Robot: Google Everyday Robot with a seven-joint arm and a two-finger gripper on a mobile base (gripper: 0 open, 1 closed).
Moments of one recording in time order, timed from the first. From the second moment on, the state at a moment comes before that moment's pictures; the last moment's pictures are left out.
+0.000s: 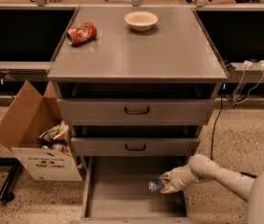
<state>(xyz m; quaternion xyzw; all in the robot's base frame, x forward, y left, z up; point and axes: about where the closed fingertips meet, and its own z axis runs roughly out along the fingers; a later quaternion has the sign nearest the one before) 0.536 -0.178 0.251 -0.70 0.65 0.17 0.25</state>
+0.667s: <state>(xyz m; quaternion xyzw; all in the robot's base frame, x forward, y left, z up) 0.521 -0.169 0.279 -0.71 0.63 0.18 0.25</state>
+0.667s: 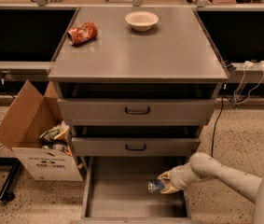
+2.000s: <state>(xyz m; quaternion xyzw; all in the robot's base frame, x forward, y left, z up) 0.448 -0.156 0.573 -0.77 0.51 0.02 0.38</state>
